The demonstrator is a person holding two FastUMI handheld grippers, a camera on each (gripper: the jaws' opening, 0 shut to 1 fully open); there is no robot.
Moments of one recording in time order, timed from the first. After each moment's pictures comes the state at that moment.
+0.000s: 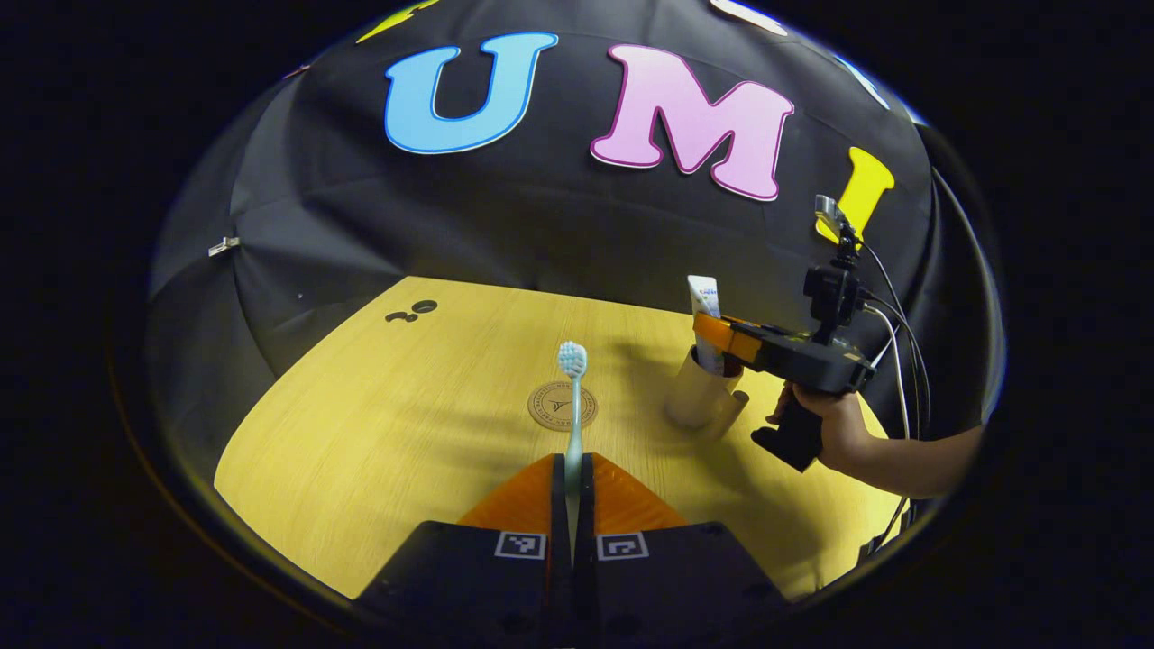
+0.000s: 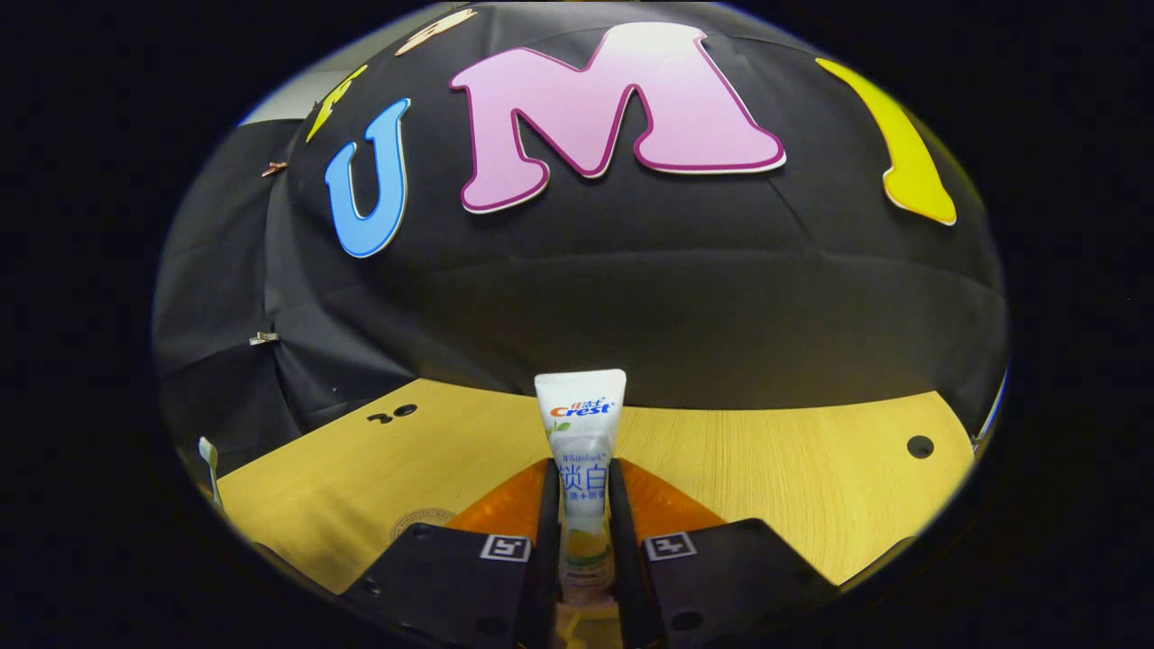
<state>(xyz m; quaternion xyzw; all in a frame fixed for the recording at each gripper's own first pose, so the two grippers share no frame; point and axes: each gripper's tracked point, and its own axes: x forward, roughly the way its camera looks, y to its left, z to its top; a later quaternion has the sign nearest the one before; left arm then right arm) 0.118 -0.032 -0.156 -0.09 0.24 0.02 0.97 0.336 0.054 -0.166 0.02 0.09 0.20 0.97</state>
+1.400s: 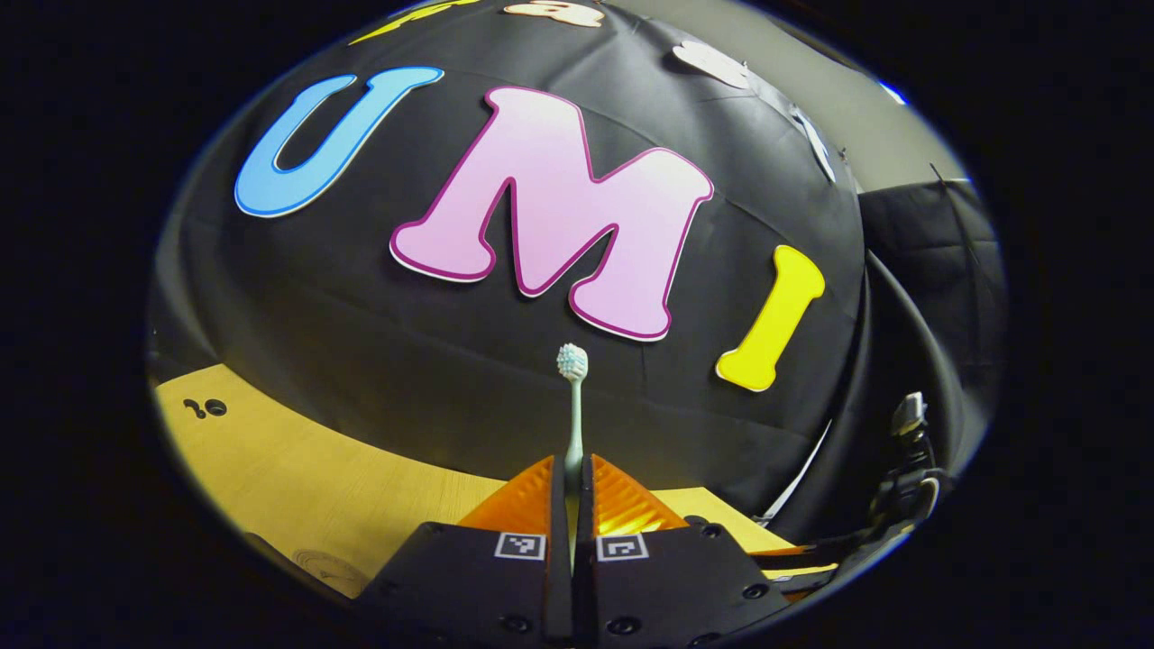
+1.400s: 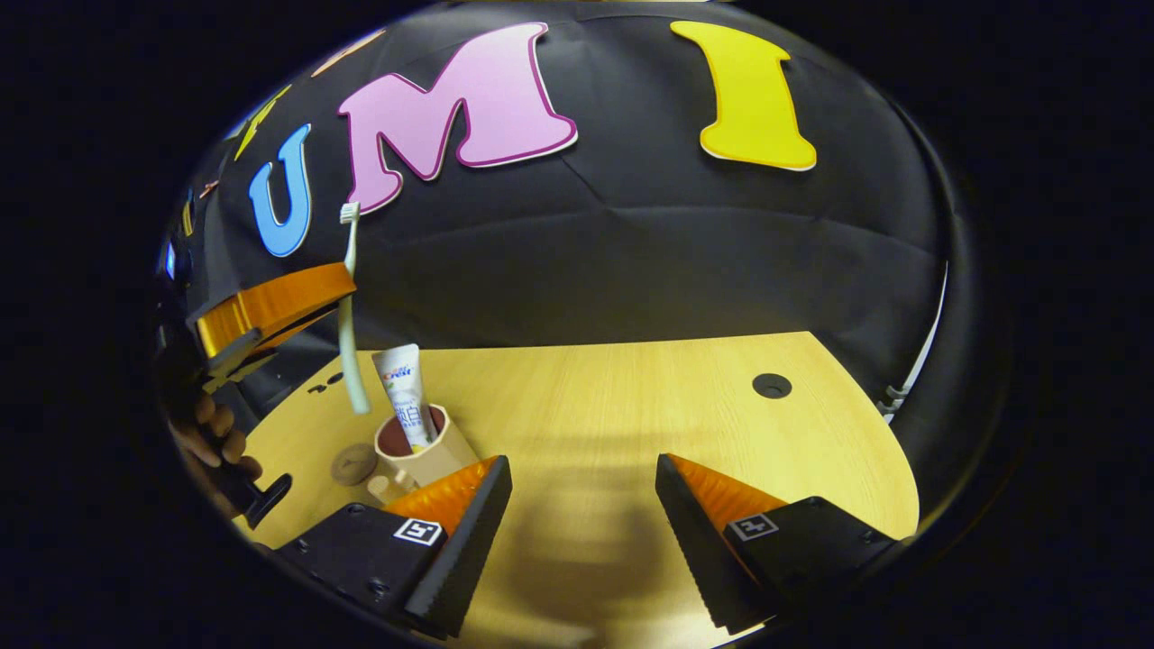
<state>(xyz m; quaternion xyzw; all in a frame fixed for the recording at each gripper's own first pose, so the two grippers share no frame) 0.350 -0.196 -0.057 -0.14 -0.02 -0.15 0.98 0.268 -0.139 -0.186 0.03 0.18 0.07 0.98</state>
